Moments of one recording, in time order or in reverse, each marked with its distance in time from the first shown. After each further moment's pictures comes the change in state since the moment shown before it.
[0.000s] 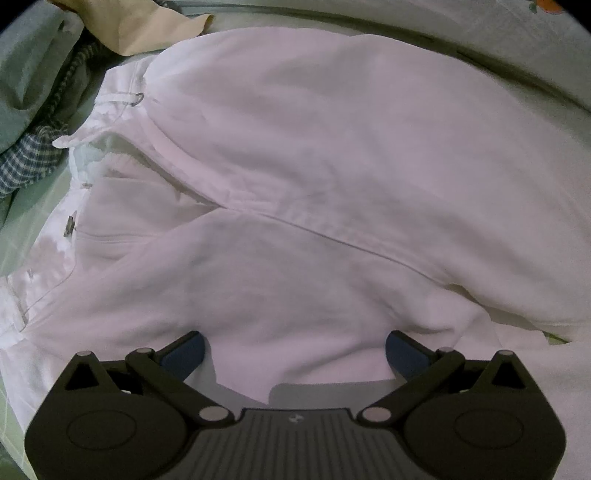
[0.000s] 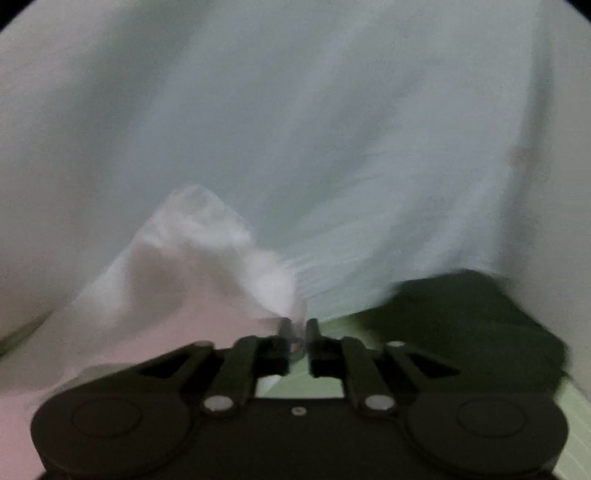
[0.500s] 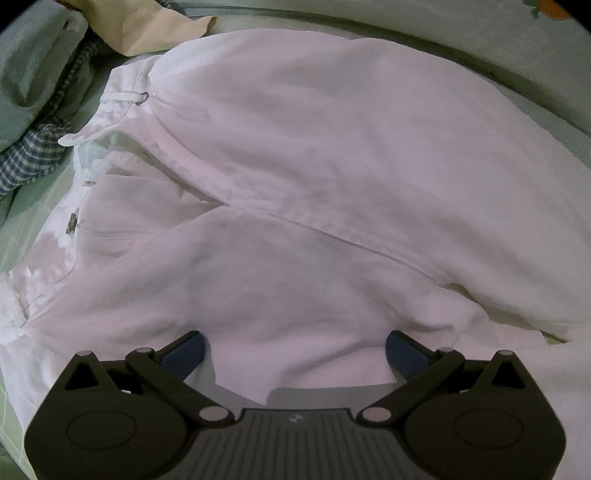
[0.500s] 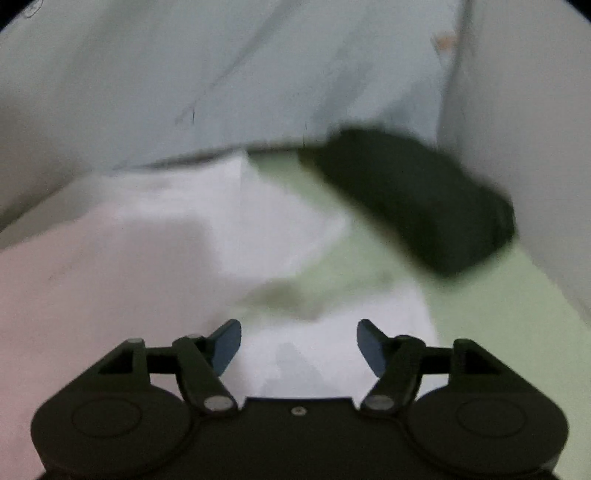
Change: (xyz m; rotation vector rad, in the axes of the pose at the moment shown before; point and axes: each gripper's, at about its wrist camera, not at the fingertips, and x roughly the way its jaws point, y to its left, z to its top) left arm -0.010 -0.006 -0.007 -0.005 -0.018 -0.016; right arm -0.106 -0.059 -0.161 -0.022 0.241 0.032
